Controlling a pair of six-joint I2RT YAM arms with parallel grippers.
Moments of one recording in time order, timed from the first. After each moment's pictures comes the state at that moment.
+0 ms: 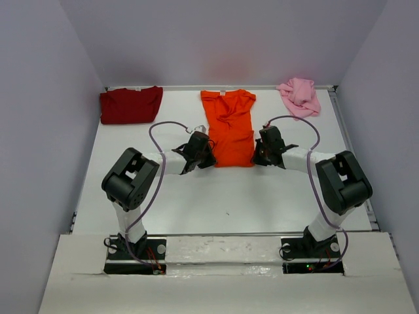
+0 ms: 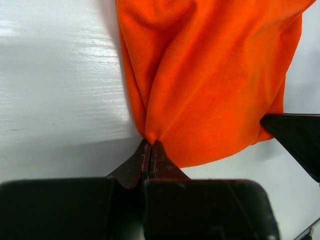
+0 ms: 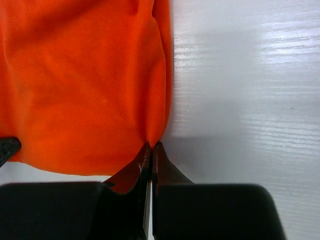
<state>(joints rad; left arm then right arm) -0.63 1.82 0.93 0.13 0.01 -0.83 0.40 1.70 0.89 -0.08 0.01 0.57</state>
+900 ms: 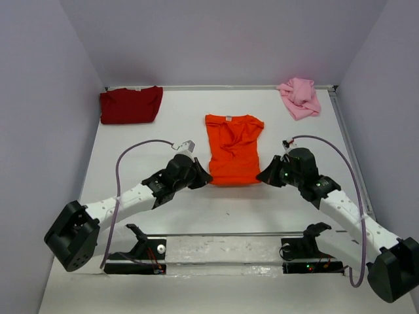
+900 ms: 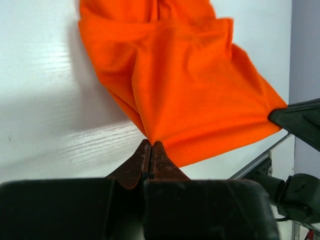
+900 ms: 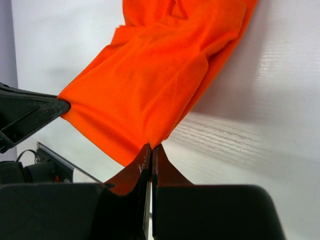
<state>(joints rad) -0.76 1.20 0.53 0.08 0.00 -0.90 0.43 0.93 0.55 -0.26 -0.22 0.67</state>
